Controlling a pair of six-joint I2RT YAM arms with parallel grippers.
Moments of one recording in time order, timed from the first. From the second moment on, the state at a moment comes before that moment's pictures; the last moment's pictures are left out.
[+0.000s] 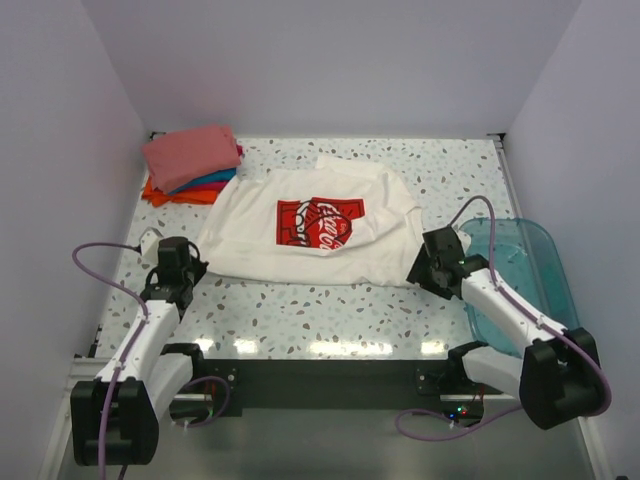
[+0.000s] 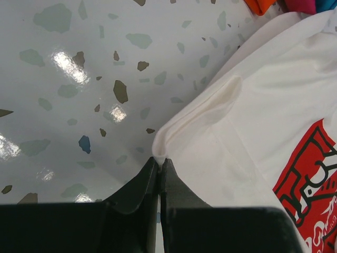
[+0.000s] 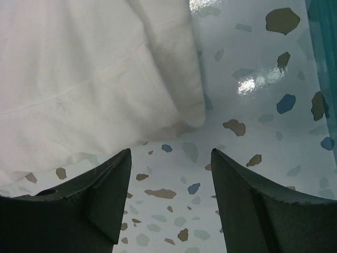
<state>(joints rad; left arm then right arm) 0.02 0.89 0.38 -0.20 -0.27 -0.85 0.31 1.13 0.62 -0.60 0.22 0.72</state>
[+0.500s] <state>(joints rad) 0.03 0.92 0.38 -0.20 -0.27 -0.85 0.26 1.29 0.62 -0.47 0.29 0.78</state>
